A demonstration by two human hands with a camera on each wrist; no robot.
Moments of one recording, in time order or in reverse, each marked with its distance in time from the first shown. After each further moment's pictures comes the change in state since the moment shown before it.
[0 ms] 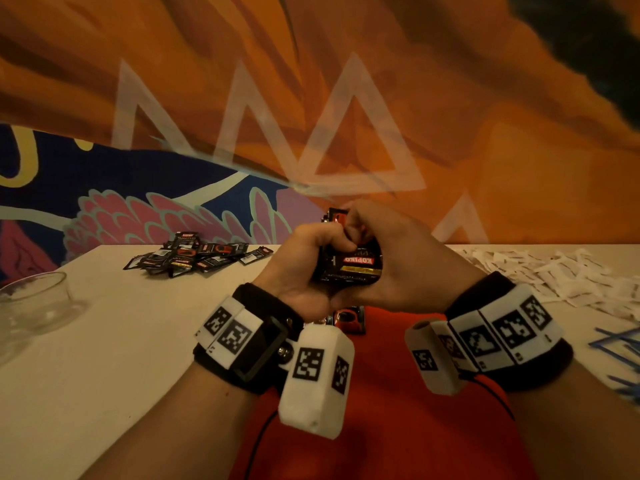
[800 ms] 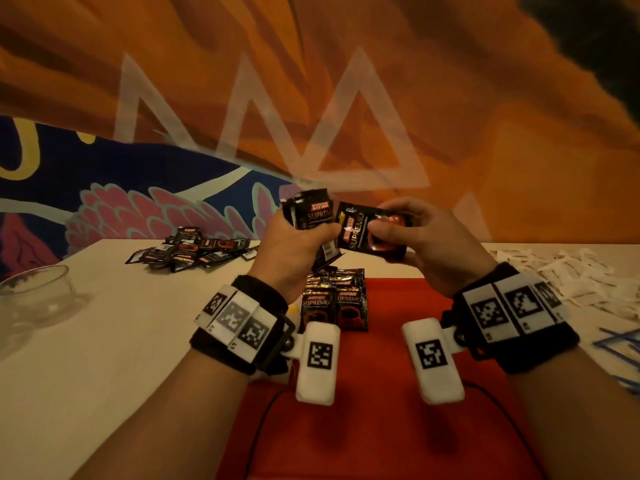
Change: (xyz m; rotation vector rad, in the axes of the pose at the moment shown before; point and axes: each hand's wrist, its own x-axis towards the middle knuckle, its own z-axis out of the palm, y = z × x) left_hand 0.012 0.001 -0.028 0.515 0.472 0.464; right_hand 0.003 0.017 0.000 0.833 0.244 0.630
